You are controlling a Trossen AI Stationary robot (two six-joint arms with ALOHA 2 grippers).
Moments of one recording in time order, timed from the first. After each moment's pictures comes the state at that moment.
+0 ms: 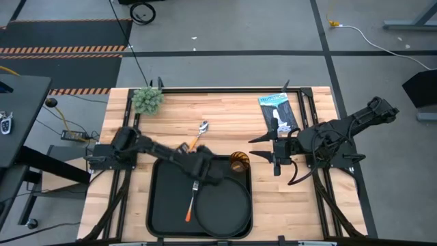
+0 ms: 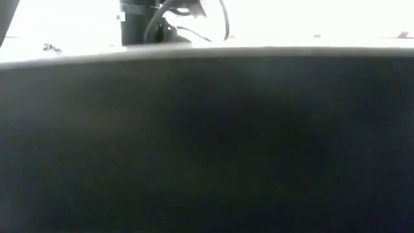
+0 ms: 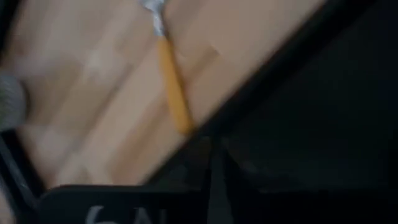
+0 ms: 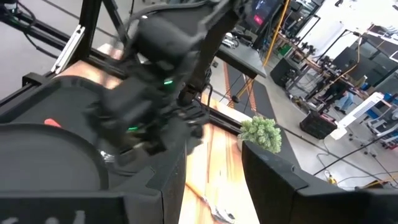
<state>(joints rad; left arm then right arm) -0.30 2.02 1.57 -1.30 -0.48 -1.05 0.42 1.05 0.98 -0.19 0.47 -0.40</state>
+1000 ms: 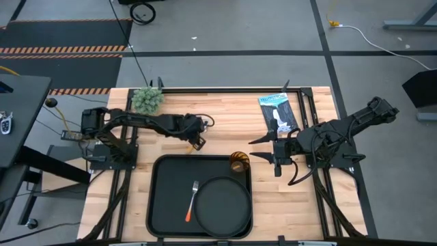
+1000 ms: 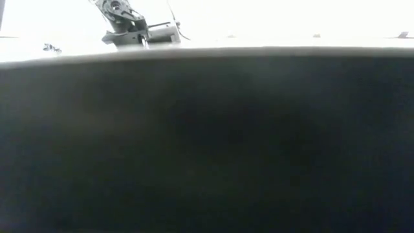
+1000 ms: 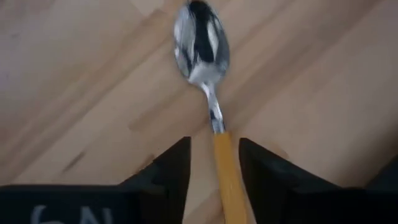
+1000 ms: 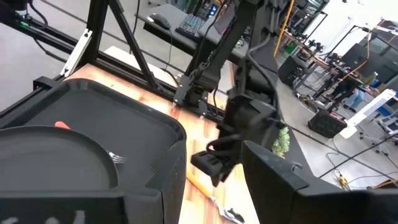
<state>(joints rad) 0.17 1.62 0.96 -0.51 -0.25 -0.59 0.42 1.05 0.98 -0.20 0.45 -0.37</state>
